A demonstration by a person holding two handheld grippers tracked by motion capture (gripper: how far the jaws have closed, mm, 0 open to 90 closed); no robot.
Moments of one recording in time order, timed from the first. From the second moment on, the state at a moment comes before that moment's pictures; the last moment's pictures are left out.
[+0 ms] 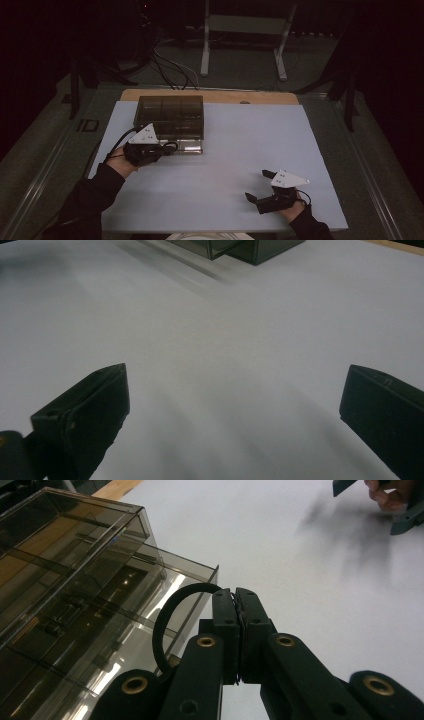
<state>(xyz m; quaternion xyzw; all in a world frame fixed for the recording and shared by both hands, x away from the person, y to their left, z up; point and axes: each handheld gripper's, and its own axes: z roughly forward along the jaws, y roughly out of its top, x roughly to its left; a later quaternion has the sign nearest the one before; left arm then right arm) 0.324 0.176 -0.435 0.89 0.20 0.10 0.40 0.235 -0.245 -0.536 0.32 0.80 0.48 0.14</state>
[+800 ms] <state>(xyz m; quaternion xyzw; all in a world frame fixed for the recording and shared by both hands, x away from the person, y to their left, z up) 0.349 0.156 -0.432 0.87 0.26 0.11 0.41 0.235 -0.246 -0.535 0.32 0.81 0.48 0.13</state>
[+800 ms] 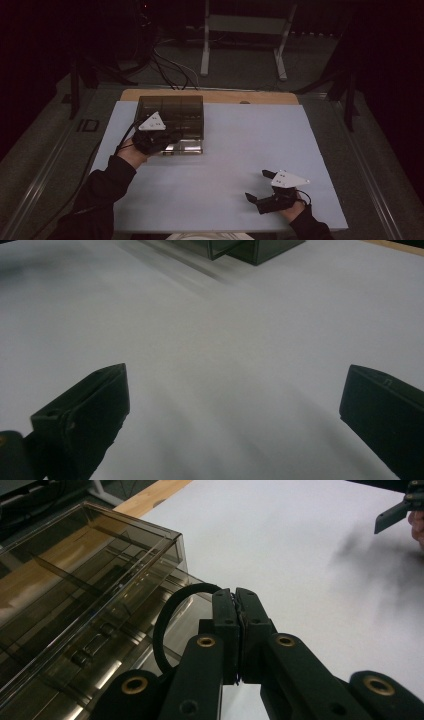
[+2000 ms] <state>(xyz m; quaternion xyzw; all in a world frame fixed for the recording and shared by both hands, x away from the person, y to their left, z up) 0.375 0.117 -0.459 0.87 0.28 0.08 0.41 0.234 -0.247 -0.535 0.32 0.80 0.48 0.13</state>
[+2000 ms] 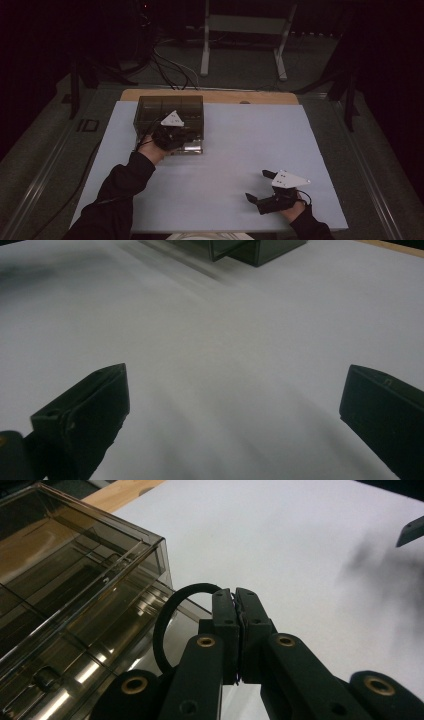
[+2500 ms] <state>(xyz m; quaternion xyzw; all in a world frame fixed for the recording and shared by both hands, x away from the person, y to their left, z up) 0.384 0.114 -0.475 0.87 0.29 0.07 0.39 0.234 -0.247 -0.535 0.32 0.81 0.48 0.13</state>
